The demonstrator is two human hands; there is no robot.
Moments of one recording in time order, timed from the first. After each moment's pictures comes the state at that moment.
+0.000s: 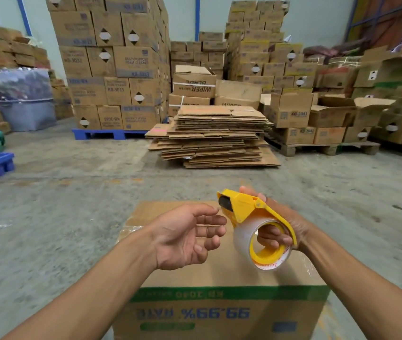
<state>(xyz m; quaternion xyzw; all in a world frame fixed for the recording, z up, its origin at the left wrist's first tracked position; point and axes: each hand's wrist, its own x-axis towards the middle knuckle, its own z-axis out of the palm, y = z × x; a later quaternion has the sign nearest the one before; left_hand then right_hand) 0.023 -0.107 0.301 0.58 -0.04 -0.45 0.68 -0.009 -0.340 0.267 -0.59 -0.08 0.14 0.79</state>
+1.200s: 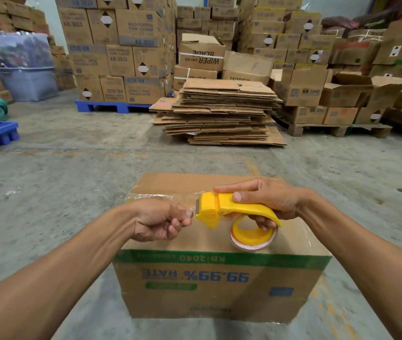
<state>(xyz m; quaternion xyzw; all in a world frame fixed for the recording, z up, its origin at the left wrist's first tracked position) 0.063 -0.068 0.244 0.65 -0.02 -0.43 0.63 0.002 -0.323 0.278 -0.75 -0.10 0.25 0.60</state>
